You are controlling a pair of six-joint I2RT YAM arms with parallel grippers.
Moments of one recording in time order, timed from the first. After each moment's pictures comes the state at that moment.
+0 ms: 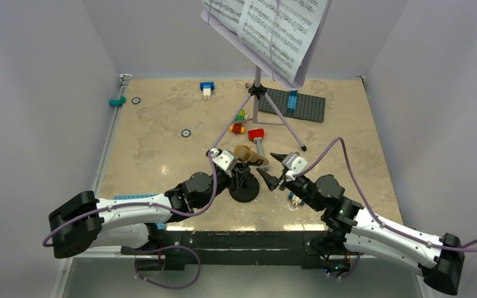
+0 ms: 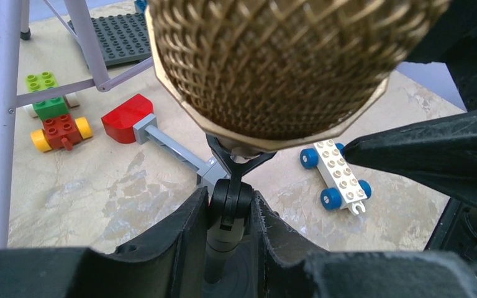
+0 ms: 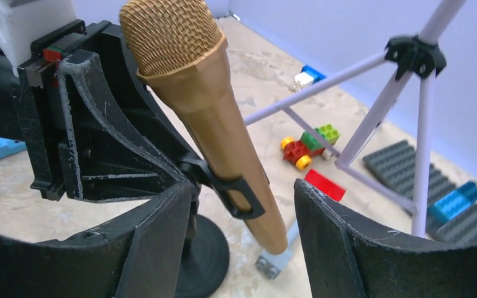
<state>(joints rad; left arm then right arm) -1.11 1.16 0.43 0.65 -0.32 -0.19 1.00 0.61 0.38 0.28 0.19 -0.14</state>
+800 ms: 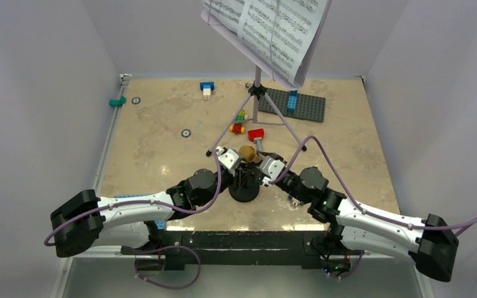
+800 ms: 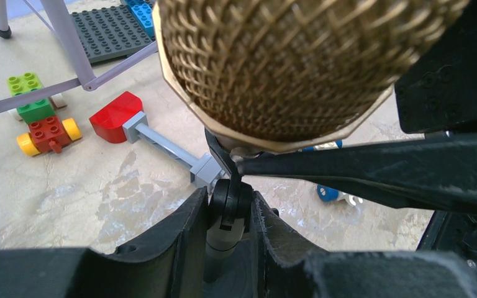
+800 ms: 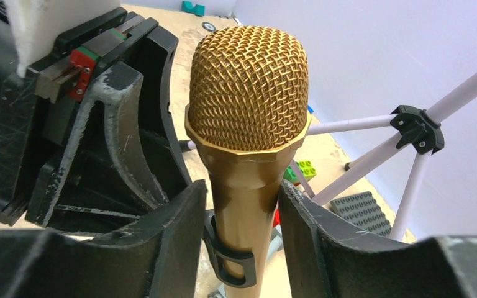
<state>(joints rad) -1.10 1.18 0.48 0.58 -0.26 -0.18 1.00 0.87 0.43 0.48 0.09 -0.46</state>
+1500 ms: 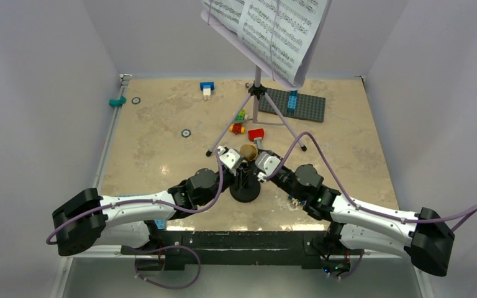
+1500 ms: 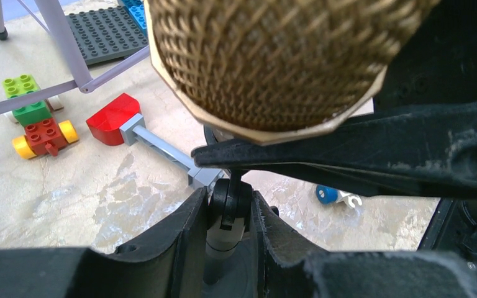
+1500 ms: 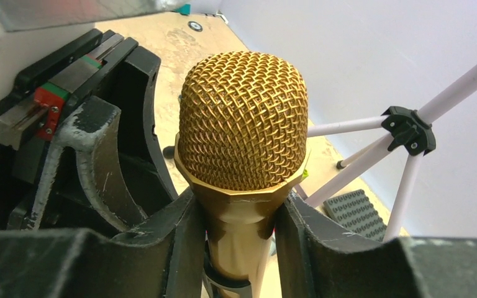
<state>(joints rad) -1.10 1.20 0.48 0.59 -0.25 -0.18 1.00 0.96 0.47 0.54 0.14 -0.47</state>
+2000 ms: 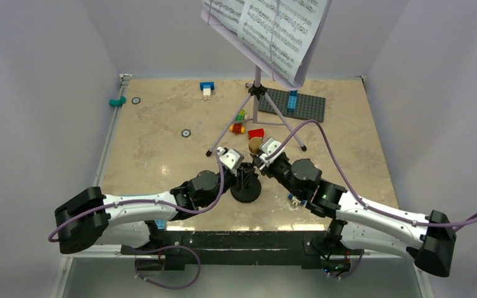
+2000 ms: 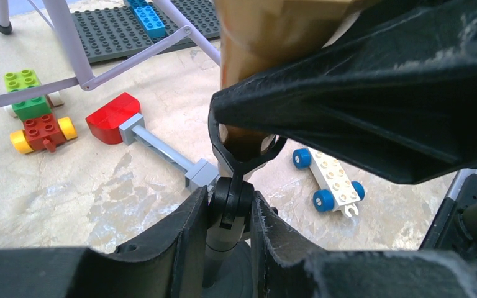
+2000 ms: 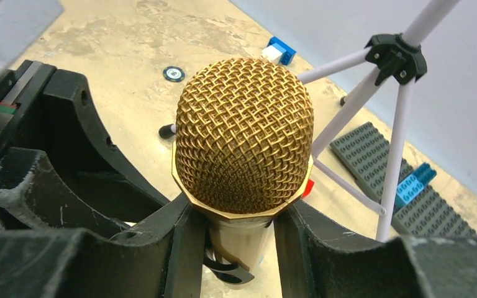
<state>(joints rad) -1.12 1.22 0.48 0.61 -0.32 -0.21 1.02 0.93 0.61 0.26 0.35 -0.27</state>
